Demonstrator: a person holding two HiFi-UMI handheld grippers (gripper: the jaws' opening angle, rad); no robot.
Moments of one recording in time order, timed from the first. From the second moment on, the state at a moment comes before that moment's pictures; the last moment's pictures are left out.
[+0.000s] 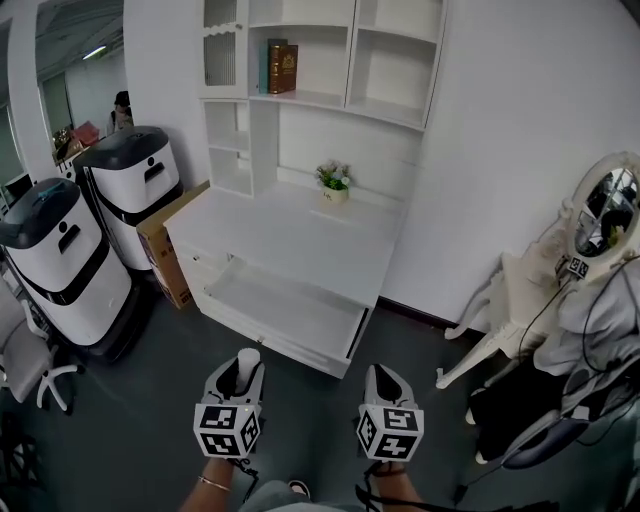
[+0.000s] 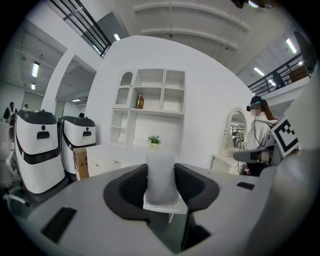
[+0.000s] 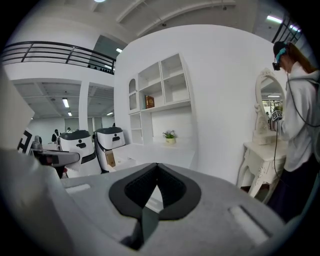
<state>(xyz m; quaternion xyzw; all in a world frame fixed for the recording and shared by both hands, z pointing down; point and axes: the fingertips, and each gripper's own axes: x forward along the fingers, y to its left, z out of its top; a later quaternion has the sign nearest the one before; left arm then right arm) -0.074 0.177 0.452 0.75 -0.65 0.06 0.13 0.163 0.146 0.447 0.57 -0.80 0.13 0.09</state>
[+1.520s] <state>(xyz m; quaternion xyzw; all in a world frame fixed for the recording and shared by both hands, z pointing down) -0.144 -0.152 0.441 0.76 -0.63 0.03 0.15 0.105 -0.171 0.417 0.60 -0.78 0.12 0.11</state>
